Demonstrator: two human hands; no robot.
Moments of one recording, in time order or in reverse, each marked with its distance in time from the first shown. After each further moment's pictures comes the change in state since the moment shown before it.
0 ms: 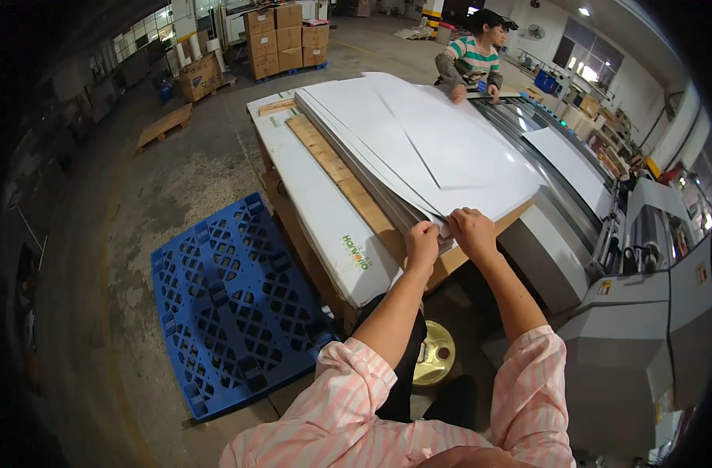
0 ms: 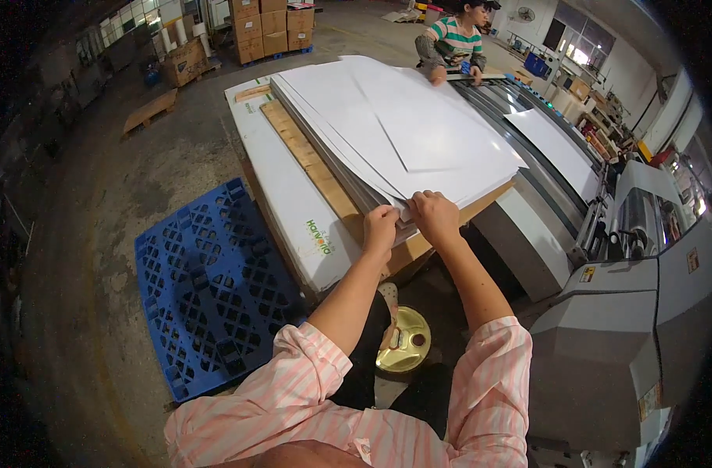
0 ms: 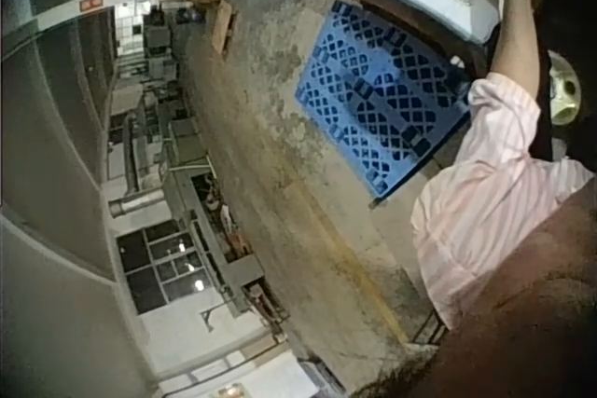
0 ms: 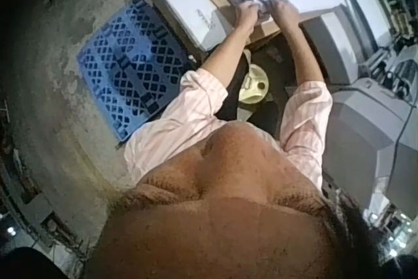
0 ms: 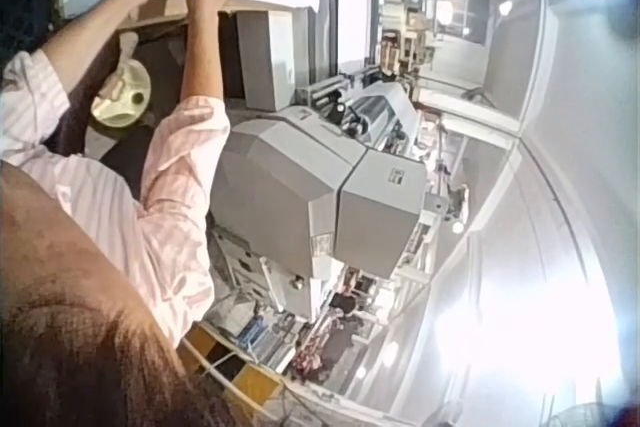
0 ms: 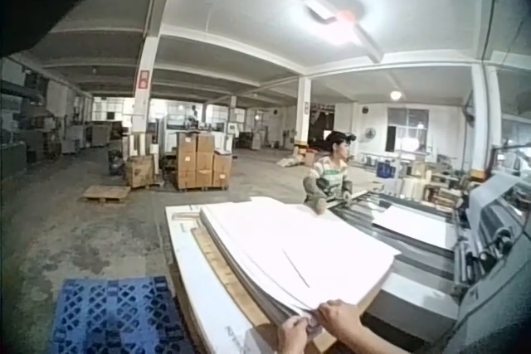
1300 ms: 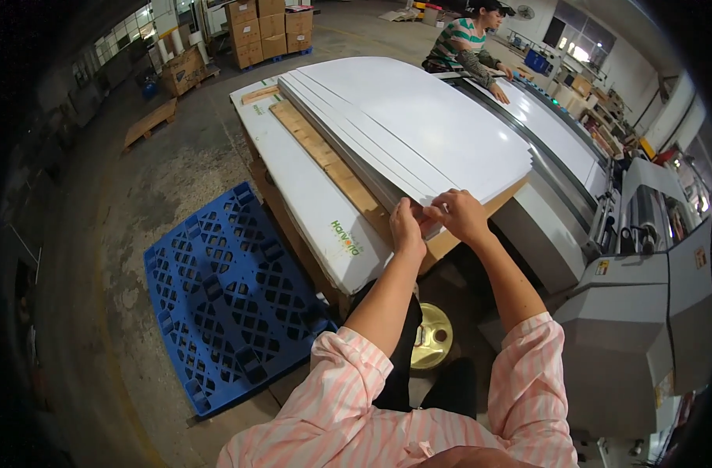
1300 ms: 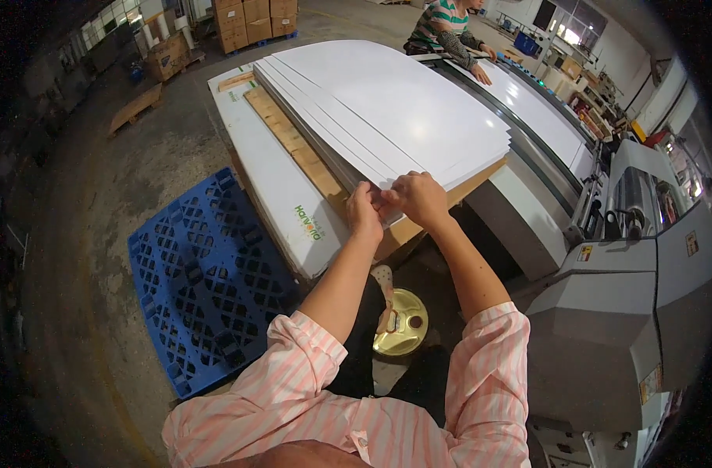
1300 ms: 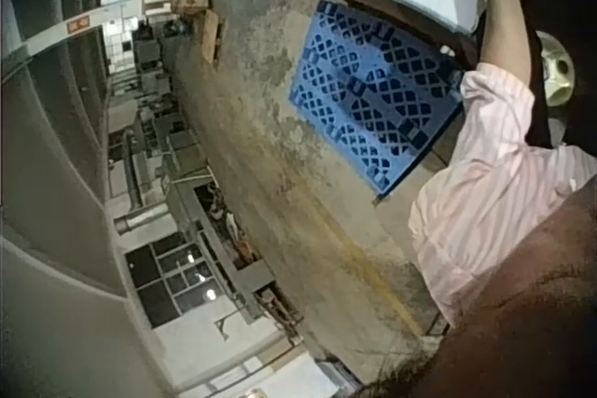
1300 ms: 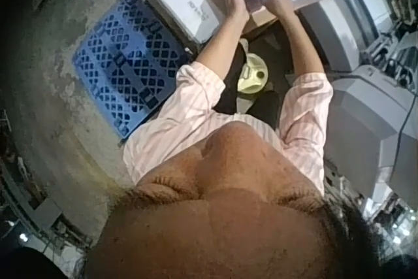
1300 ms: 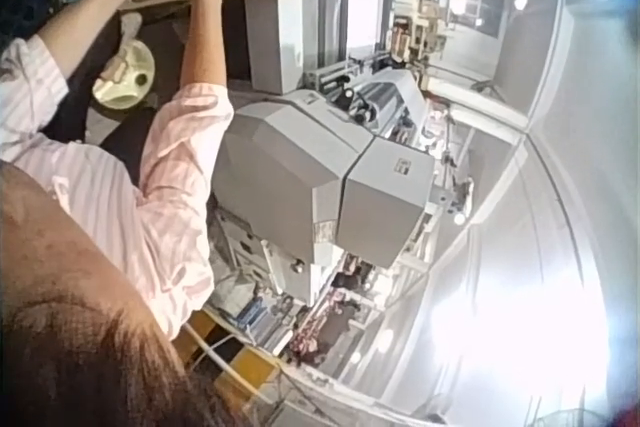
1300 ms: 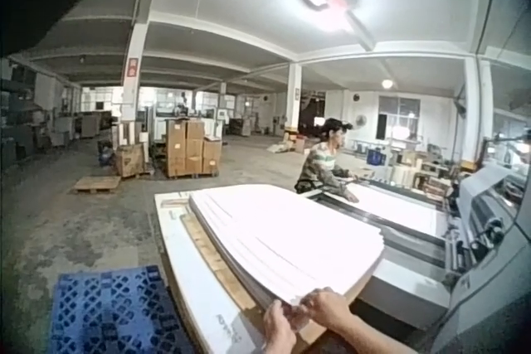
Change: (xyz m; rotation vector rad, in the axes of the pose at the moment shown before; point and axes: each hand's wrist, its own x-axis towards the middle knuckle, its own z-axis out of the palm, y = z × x) left_hand 0.009 0.002 -0.007 -0.639 0.058 -0.197; right_hand 0.011 -0.019 -0.023 0.270 -0.314 0.175
